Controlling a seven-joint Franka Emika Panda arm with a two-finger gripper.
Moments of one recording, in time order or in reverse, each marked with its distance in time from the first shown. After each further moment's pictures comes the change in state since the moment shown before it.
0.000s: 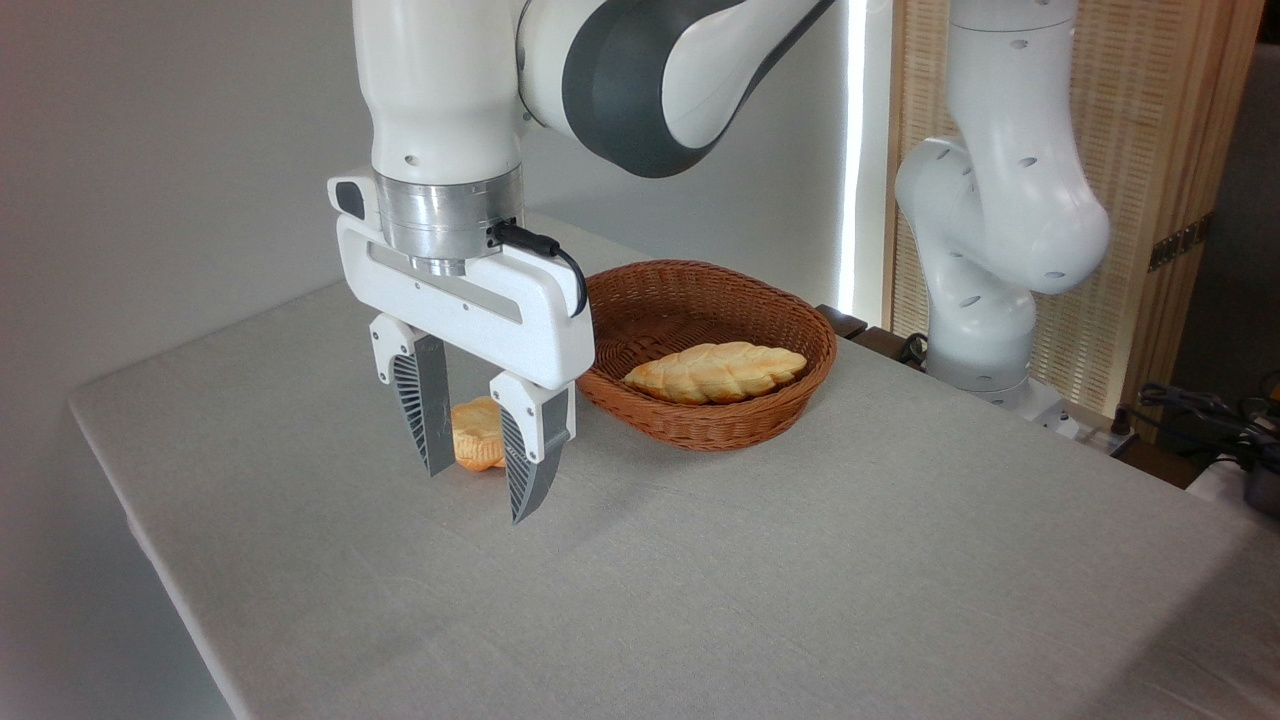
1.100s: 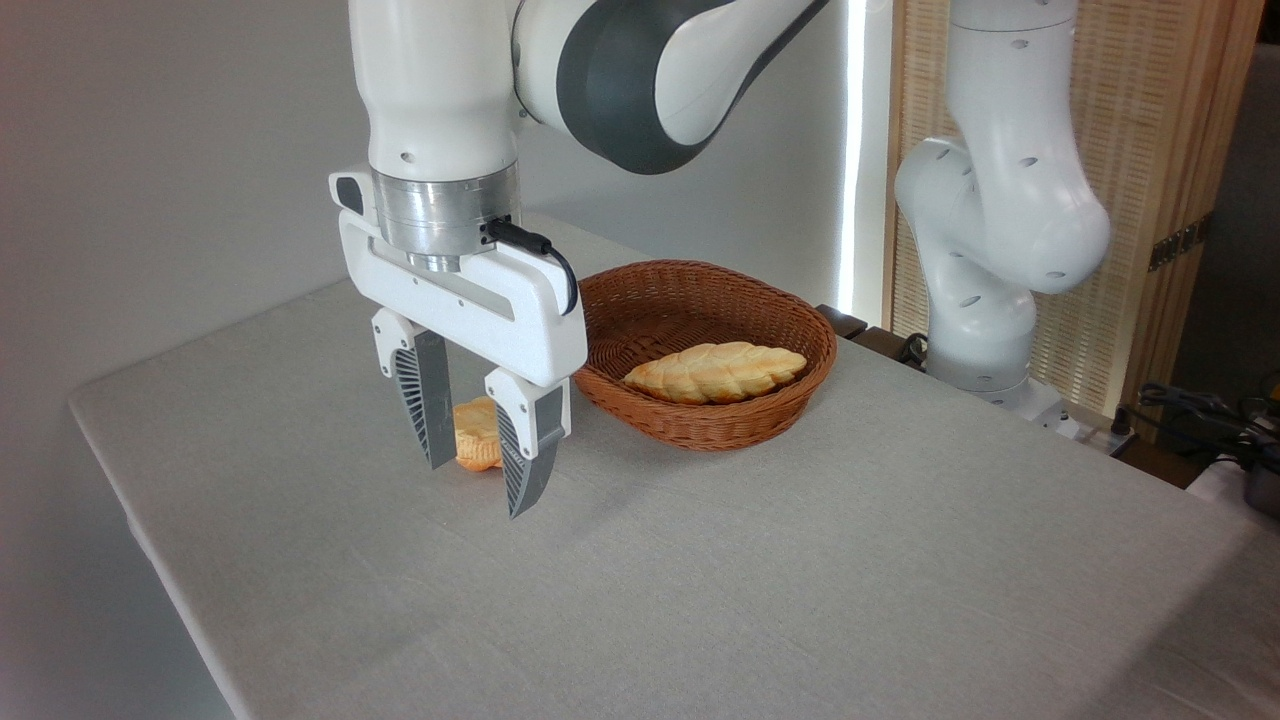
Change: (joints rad) arm 0.003 -0.001 -0.015 0.002 0.000 -0.016 0.034
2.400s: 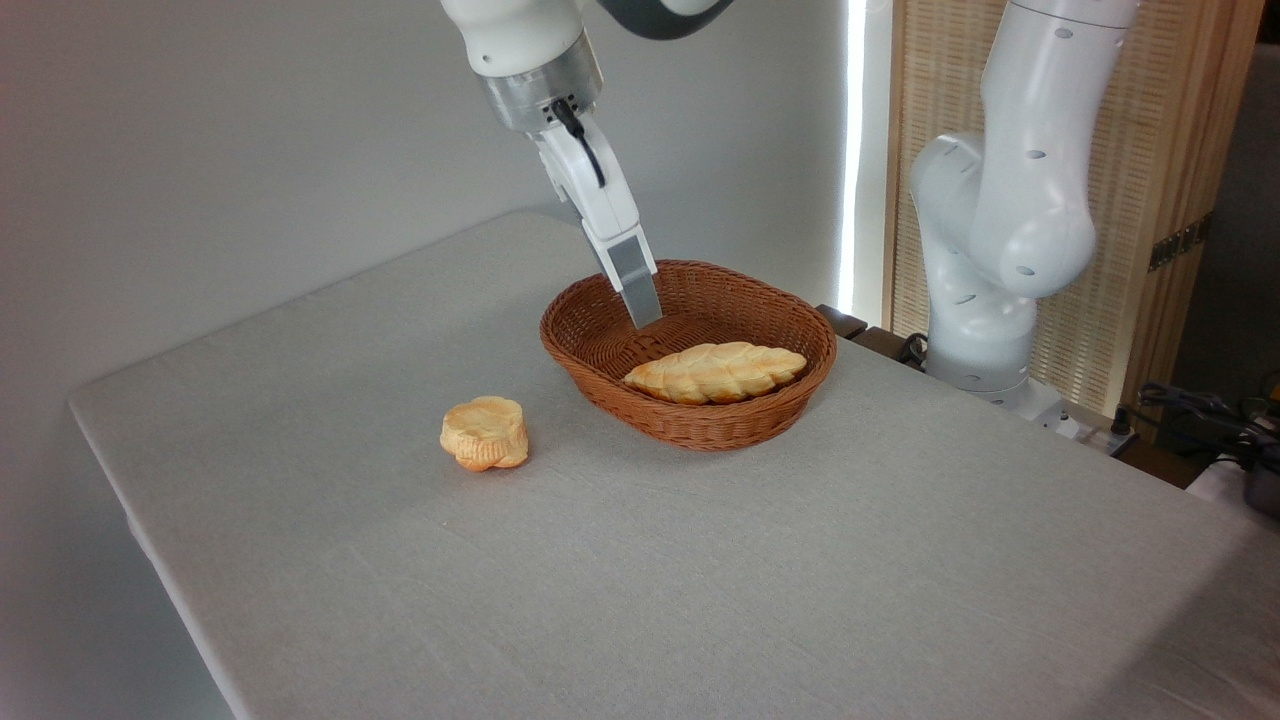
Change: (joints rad) arm -0.231 -0.297 -0.026 -0.197 0.000 -0.465 0.268
